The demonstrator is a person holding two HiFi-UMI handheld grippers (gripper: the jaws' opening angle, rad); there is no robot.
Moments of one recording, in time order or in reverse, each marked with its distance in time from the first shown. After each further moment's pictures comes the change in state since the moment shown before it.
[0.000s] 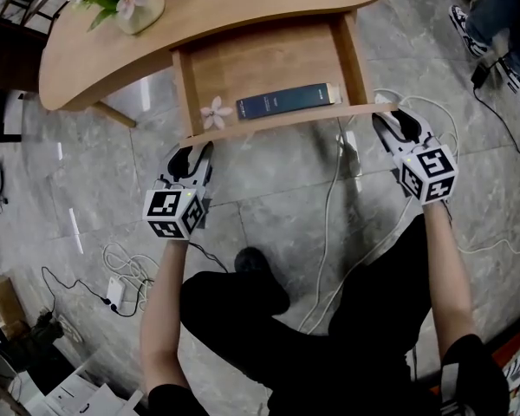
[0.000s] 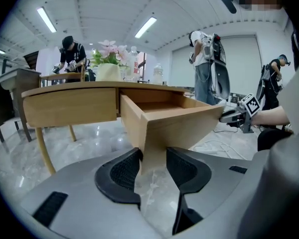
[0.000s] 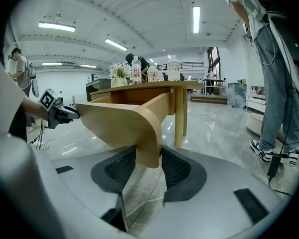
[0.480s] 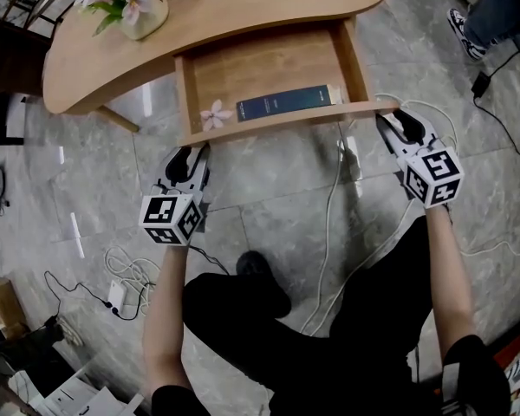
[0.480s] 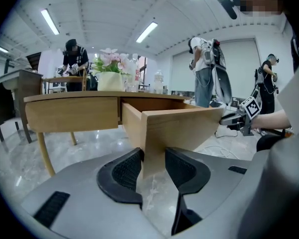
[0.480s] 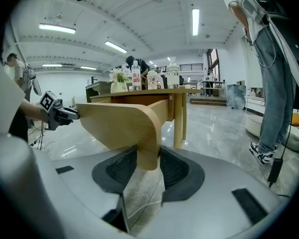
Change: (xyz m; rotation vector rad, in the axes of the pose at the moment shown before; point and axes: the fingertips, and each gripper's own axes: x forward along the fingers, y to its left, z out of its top) left arm -0.015 -0.001 0.019 -0.008 -0.049 0.001; right arm -0.015 -0.001 0.018 0.004 -0.027 -0.005
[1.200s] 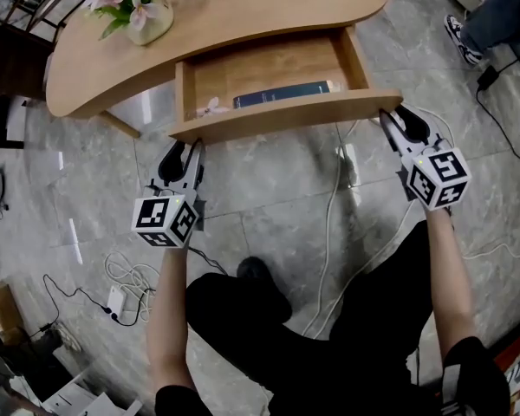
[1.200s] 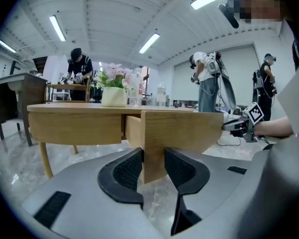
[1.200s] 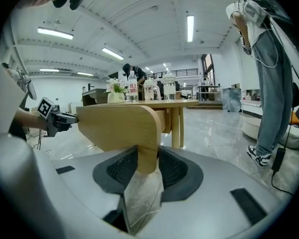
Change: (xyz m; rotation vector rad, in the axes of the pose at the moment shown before) left arm -0.006 0.014 0.042 -0.019 -0.114 0.024; right arm -0.006 -0.004 0.041 0.033 -0.071 -0.036
